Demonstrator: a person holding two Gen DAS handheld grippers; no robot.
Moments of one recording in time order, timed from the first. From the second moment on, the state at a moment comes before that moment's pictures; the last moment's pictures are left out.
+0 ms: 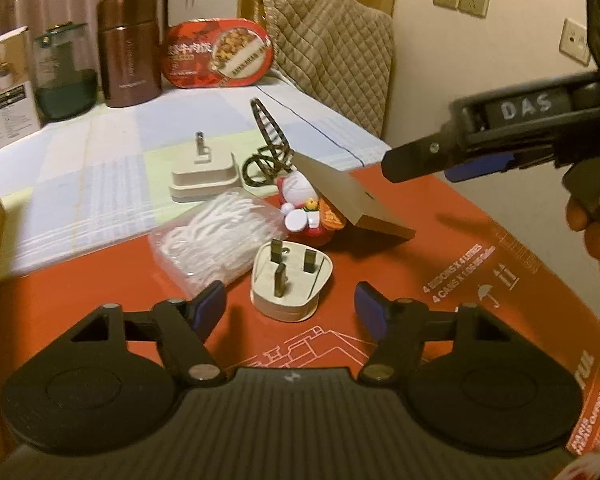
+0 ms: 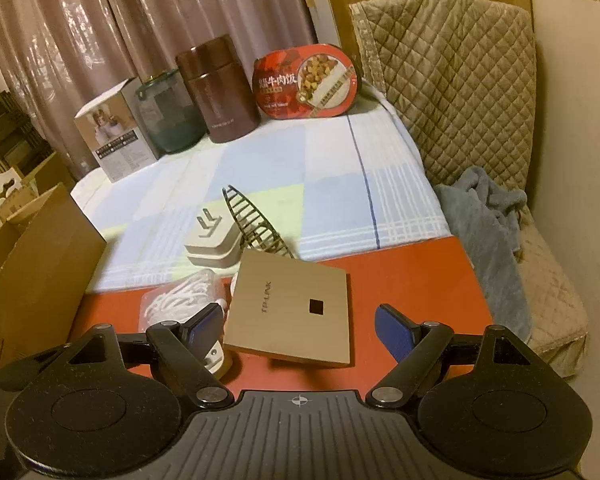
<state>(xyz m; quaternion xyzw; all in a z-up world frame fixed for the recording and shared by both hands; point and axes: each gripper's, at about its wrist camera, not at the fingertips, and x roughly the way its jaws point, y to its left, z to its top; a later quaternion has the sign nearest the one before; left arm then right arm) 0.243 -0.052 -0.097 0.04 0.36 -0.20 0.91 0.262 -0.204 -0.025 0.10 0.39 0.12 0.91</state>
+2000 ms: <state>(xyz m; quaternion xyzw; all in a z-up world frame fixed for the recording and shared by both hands) 0.166 0.008 -0.102 0.04 0.38 -0.13 0.91 0.160 -0.147 -0.083 0.02 0.40 0.08 0.91</state>
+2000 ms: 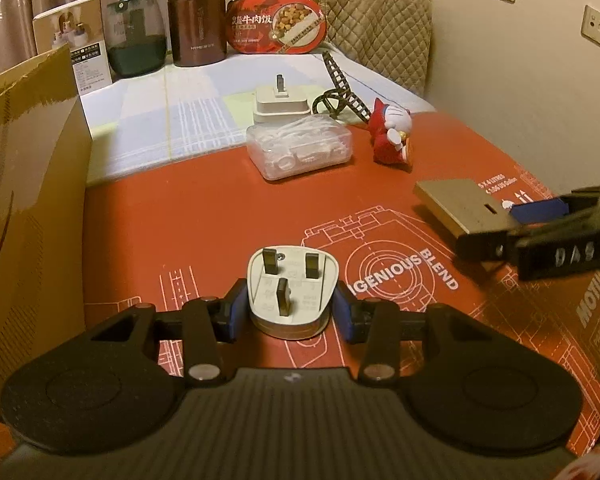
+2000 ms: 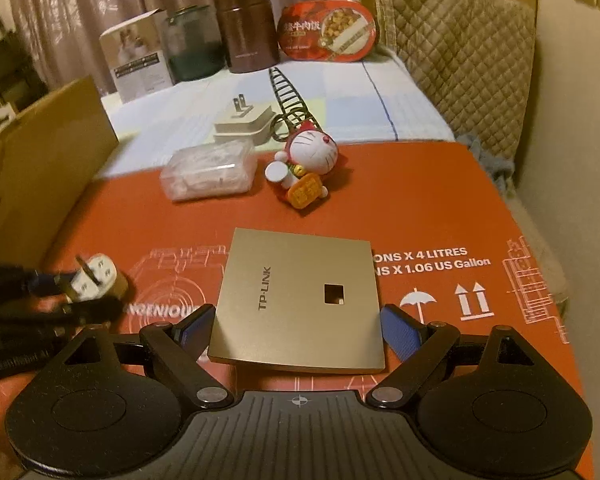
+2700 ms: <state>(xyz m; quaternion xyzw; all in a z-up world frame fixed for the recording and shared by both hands) 0.171 0.008 -0.108 0.02 0.35 -0.12 0.93 0.164 -0.131 -0.098 -0.03 0.36 0.06 0.93</state>
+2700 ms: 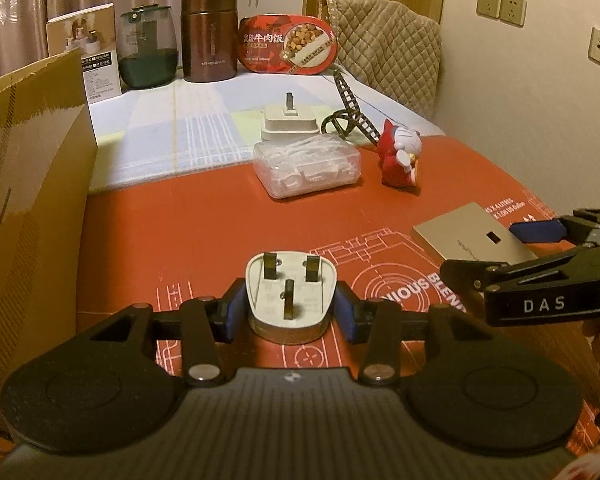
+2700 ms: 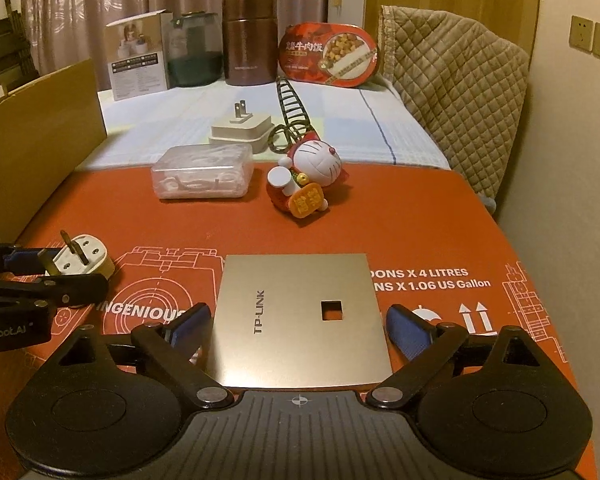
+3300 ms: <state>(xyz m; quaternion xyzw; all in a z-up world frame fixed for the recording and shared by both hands) 0.169 0.004 -0.098 0.03 0.33 -0.12 0.94 0.165 -0.131 -0.077 -0.02 0.35 0.05 0.94</state>
